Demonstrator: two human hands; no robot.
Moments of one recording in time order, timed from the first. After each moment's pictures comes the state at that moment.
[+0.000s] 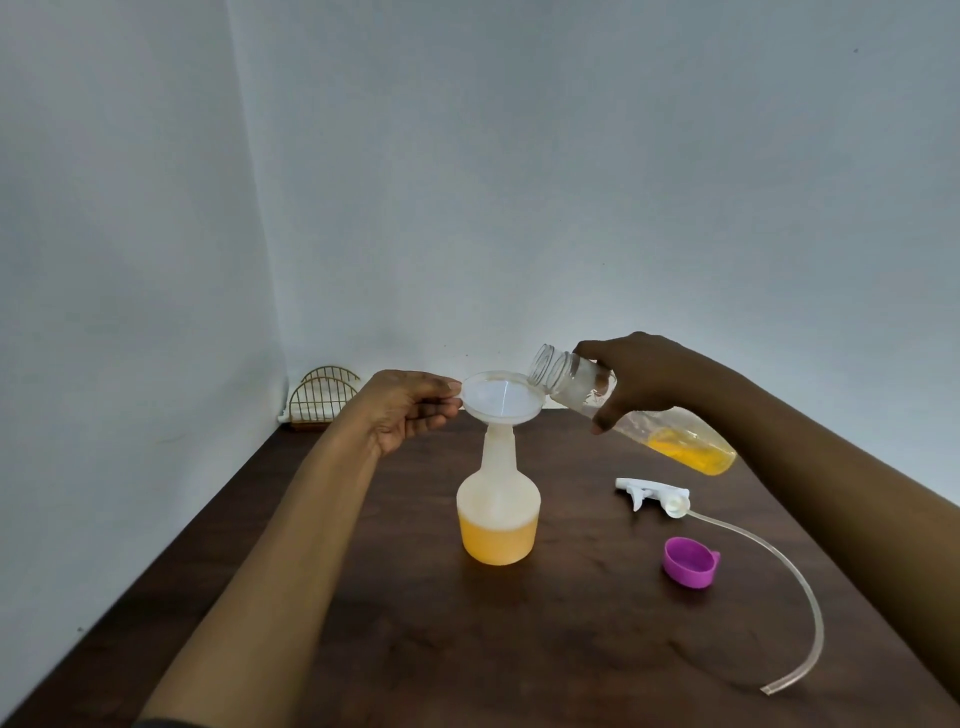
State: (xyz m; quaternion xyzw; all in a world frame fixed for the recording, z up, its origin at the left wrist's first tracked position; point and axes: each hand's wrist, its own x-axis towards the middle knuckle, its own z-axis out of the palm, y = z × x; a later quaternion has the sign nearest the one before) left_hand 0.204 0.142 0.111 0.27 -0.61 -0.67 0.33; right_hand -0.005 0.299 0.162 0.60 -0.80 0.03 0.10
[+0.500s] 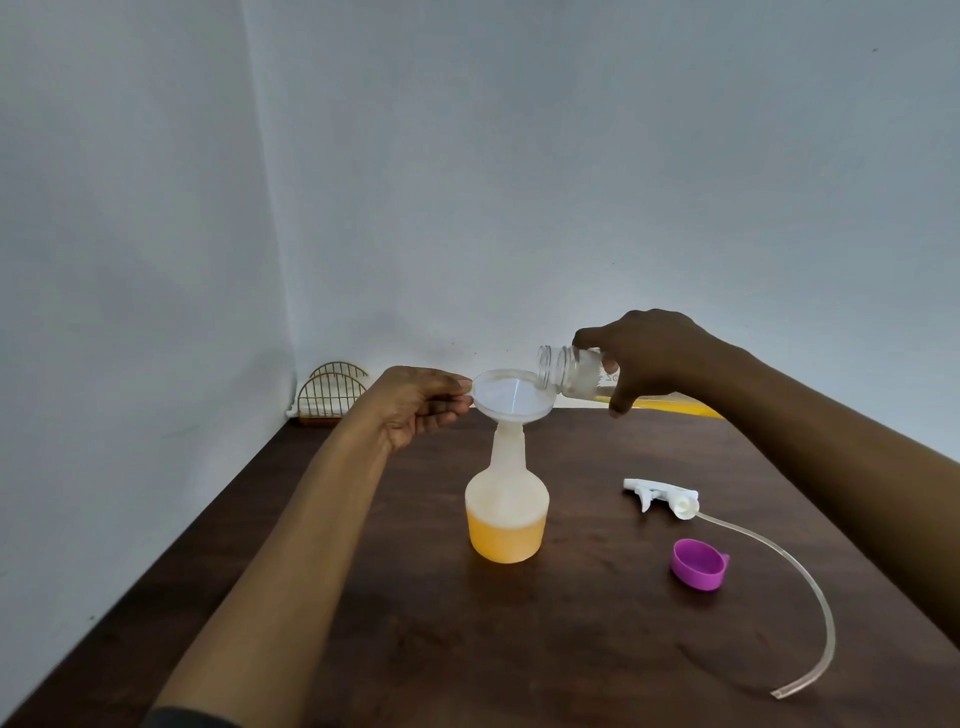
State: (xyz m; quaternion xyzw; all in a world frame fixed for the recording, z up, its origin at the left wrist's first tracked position) left_hand 0.204 0.144 0.111 0.27 -0.61 -0.67 0.33; right_hand 0.004 0.293 0.178 0.58 -0.79 -0.06 0.19
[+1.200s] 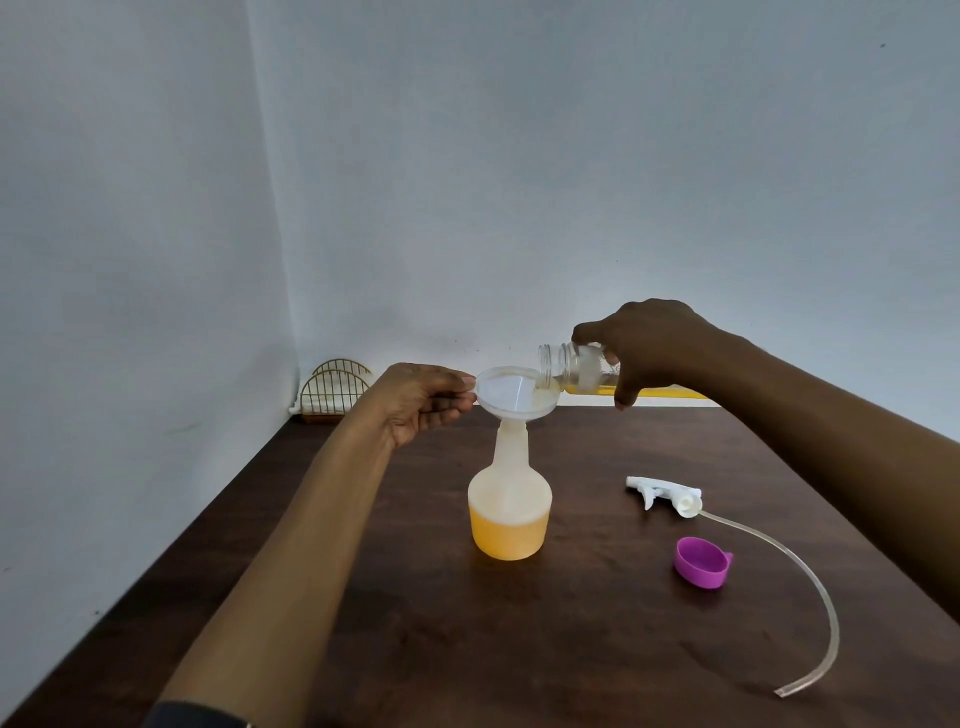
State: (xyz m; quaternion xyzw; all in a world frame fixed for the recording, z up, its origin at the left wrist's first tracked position) left_hand 0.204 0.145 0.112 0.27 -0.61 -0.67 0.33; right_hand 0.009 0.291 0.184 0.58 -0.77 -0.10 0.23
